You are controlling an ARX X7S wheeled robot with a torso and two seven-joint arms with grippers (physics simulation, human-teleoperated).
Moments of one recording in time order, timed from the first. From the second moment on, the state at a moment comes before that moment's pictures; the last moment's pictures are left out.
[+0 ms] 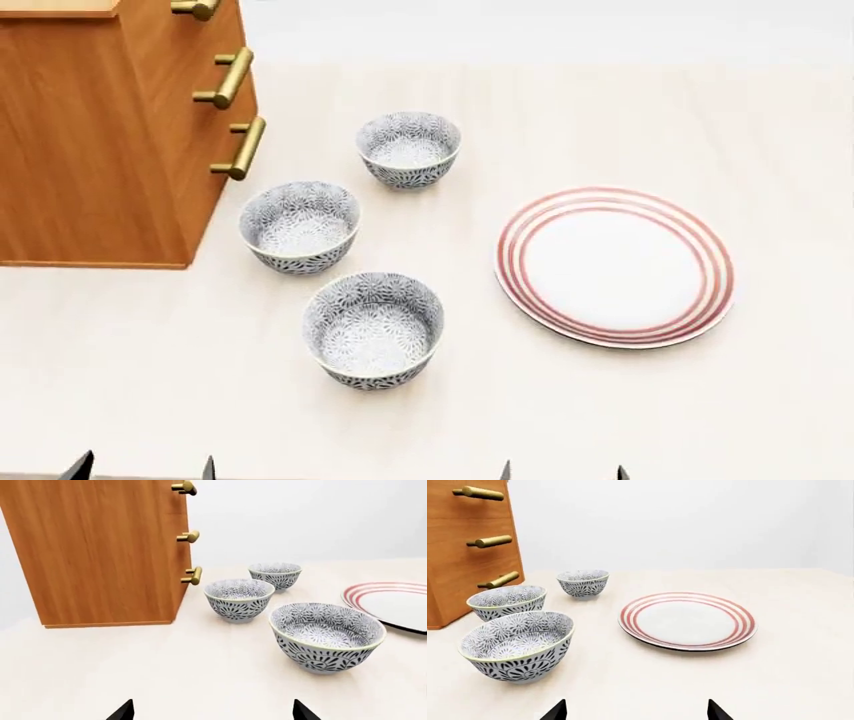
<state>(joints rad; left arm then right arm) -0.01 -0.10 0.13 0.00 -0.06 -0.01 -0.14 0.01 0.10 -0.11 0.01 0.11 -0.01 0.13</state>
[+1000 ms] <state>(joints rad) -0.01 -0.14 0.17 -0.01 -0.10 0.00 -0.19 0.01 0.14 -0.17 0.01 0.13 -0.02 0.17</state>
